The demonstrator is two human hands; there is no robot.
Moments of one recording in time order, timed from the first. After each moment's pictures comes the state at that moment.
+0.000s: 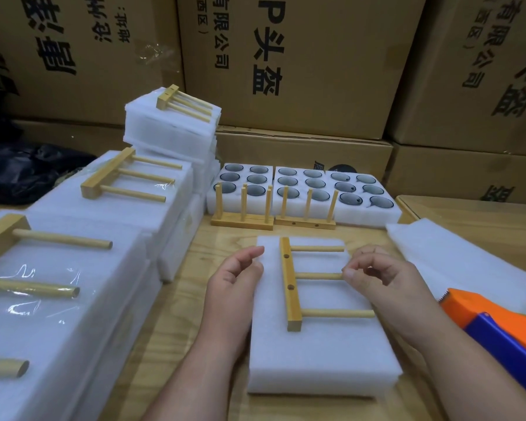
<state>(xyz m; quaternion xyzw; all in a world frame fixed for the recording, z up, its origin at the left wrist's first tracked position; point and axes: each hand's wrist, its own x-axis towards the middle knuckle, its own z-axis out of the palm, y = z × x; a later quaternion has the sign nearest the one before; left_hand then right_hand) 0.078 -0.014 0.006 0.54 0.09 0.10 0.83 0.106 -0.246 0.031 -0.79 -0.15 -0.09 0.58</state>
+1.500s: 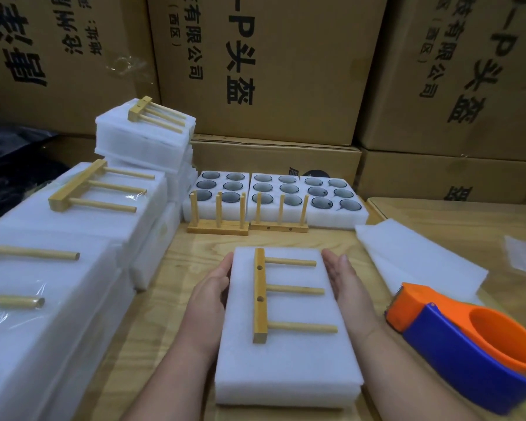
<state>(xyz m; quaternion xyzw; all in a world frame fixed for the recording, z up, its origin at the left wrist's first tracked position) 0.095 -0.018 0.004 0.54 0.04 -0.01 0.84 0.116 -0.224 0.007 -0.54 0.05 0.01 0.84</state>
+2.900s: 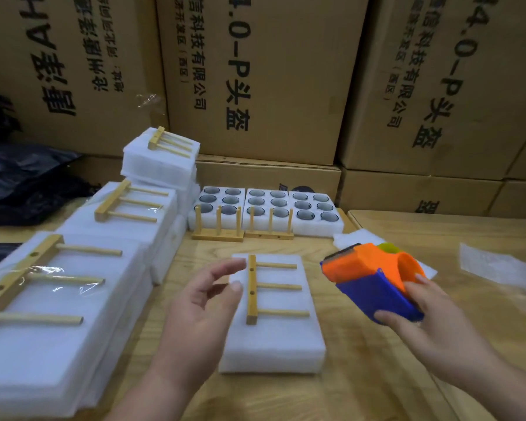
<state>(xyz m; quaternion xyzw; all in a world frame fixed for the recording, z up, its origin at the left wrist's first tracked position) -0.050 -0.027 0.090 0.70 -0.07 0.20 0.68 -0.019 -0.362 0.087 -0.93 -0.14 -0.23 0.24</state>
